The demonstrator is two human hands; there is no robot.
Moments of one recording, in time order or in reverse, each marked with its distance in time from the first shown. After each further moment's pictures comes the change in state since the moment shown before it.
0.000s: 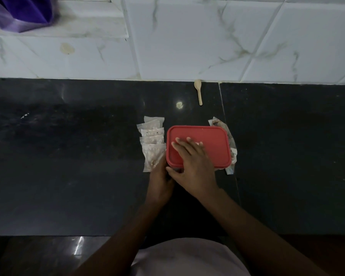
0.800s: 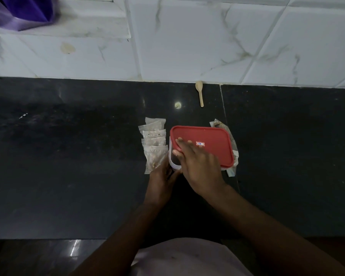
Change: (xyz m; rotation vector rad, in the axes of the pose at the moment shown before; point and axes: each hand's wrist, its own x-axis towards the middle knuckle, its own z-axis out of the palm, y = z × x) left_hand 0.004 -0.009 -0.009 -0.071 -0.084 -0.172; right_hand 0.009 -0.010 -0.020 -0.177 0.232 -0.073
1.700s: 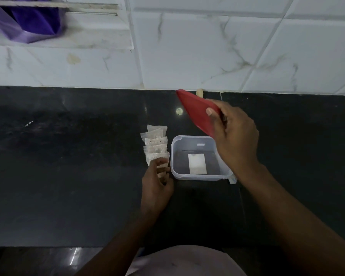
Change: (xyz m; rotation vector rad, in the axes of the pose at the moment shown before) left_hand -0.005 0.016 -0.014 0.111 0.217 -0.071; right_hand 0.064 0.033 -0.085 0.326 0.327 0.189
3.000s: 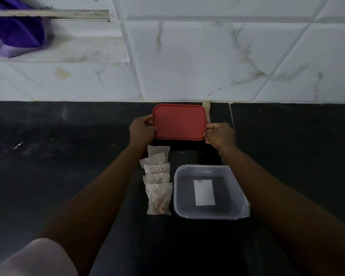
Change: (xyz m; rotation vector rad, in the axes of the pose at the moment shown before) left_hand 0.262 0.049 -0.014 0.184 0.051 -0.162; right_hand 0.090 0.120 0.153 0.233 -0.412 0.836
